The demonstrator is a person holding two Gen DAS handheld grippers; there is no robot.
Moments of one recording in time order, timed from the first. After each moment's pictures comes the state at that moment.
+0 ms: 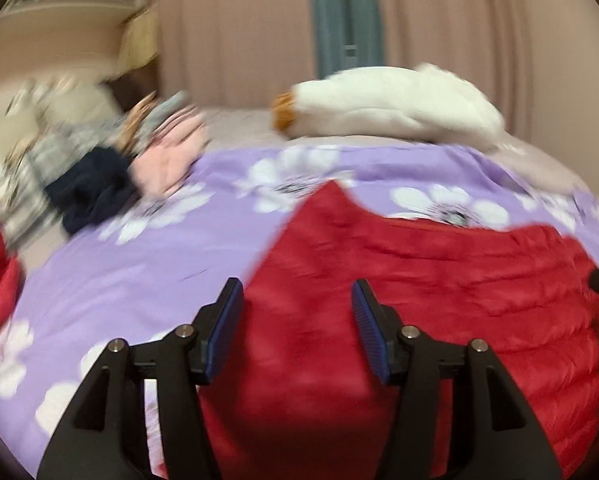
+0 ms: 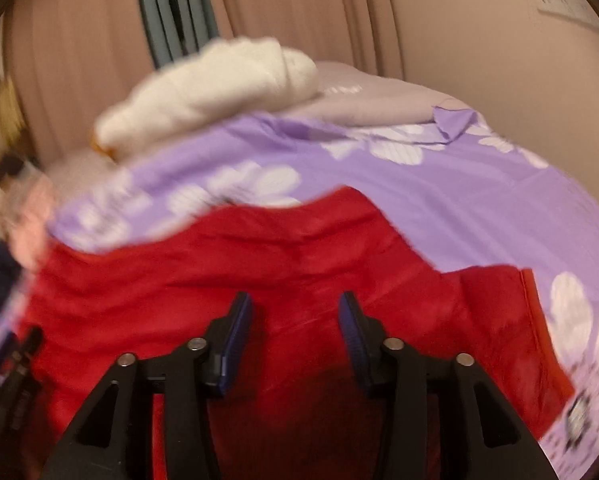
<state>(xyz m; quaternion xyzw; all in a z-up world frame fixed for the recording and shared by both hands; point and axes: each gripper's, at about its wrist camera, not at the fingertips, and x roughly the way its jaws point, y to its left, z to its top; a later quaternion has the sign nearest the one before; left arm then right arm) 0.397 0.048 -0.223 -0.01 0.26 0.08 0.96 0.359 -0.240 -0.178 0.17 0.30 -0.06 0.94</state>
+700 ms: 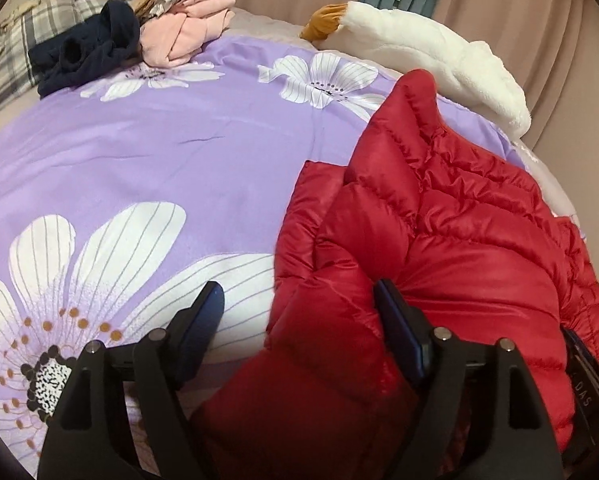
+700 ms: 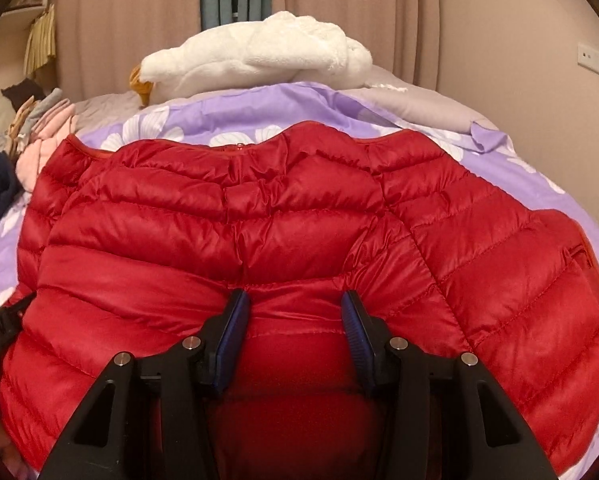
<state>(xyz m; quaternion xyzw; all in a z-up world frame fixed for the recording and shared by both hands) 0.410 0.088 -0.290 -0.13 0.37 0.04 0.92 0.370 -0.169 -0.237 0.04 0.33 -0.07 0.94</state>
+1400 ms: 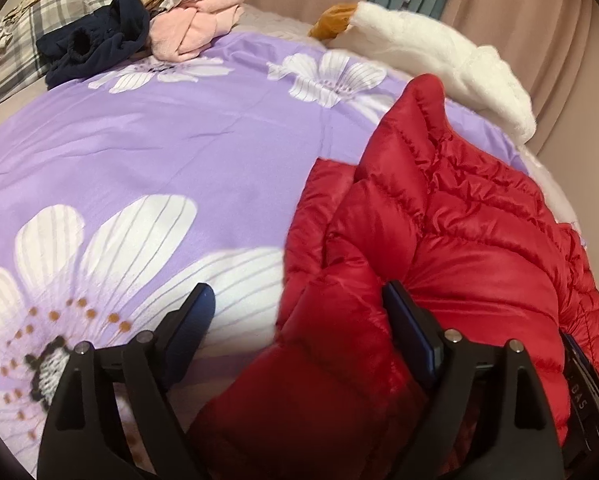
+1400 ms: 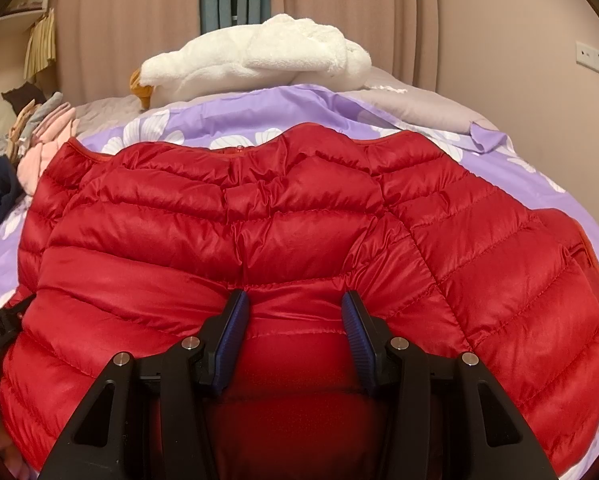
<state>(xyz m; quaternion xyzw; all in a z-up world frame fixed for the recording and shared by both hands) 0.405 0.096 -0.289 -0.15 0.38 0.05 0.91 0.370 -0.170 -0.237 0.04 0.32 -0.06 0.94</state>
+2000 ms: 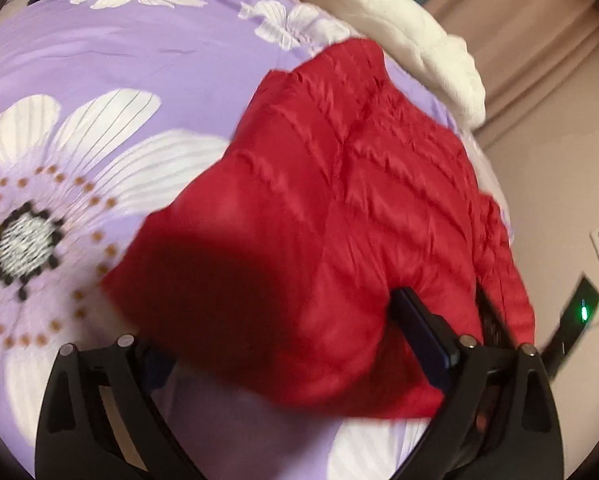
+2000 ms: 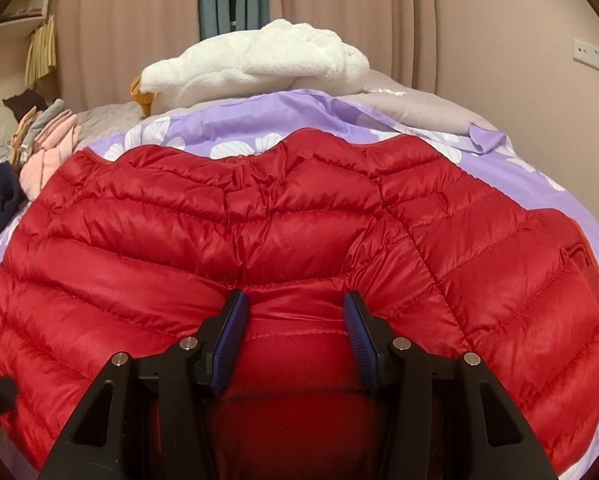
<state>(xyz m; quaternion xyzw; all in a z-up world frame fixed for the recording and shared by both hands) 0.368 0.087 -0.289 -0.28 0.43 -0.07 0.86 0.369 -0.173 -0.237 0.05 0.31 -0.06 0.95</state>
